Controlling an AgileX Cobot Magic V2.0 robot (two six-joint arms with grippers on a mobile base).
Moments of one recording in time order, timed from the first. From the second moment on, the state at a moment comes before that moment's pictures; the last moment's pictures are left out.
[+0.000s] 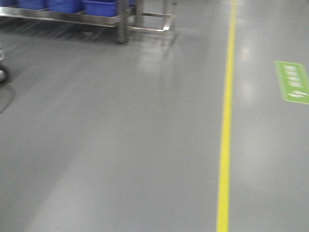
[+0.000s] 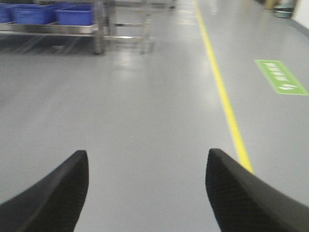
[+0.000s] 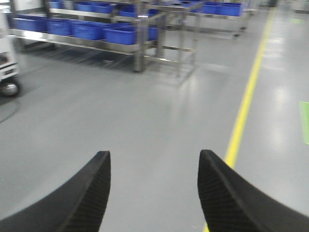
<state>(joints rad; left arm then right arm) -0.15 0.10 -0.38 -0.02 0.64 -0.01 0.21 0.15 -0.37 -0.12 0.50 0.09</state>
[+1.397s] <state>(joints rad) -0.15 0.10 -0.38 -0.02 0.64 -0.01 0.21 0.14 -0.37 -0.12 0.50 0.09</state>
